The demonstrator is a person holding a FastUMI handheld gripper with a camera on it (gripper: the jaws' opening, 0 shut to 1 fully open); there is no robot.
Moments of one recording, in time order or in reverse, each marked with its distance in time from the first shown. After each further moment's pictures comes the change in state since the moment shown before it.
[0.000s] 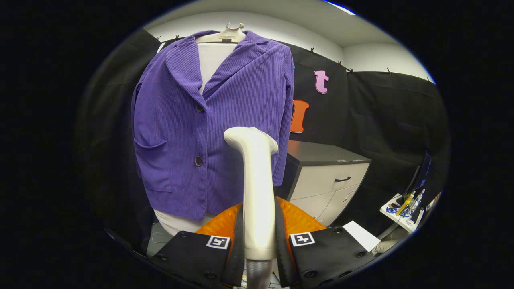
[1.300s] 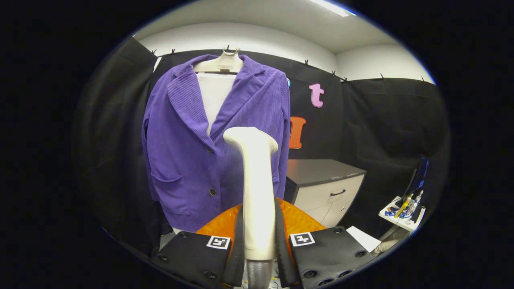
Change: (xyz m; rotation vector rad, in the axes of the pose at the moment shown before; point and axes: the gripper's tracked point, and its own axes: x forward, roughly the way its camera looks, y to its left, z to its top) arm -0.053 0.017 0.114 0.041 -0.155 0.011
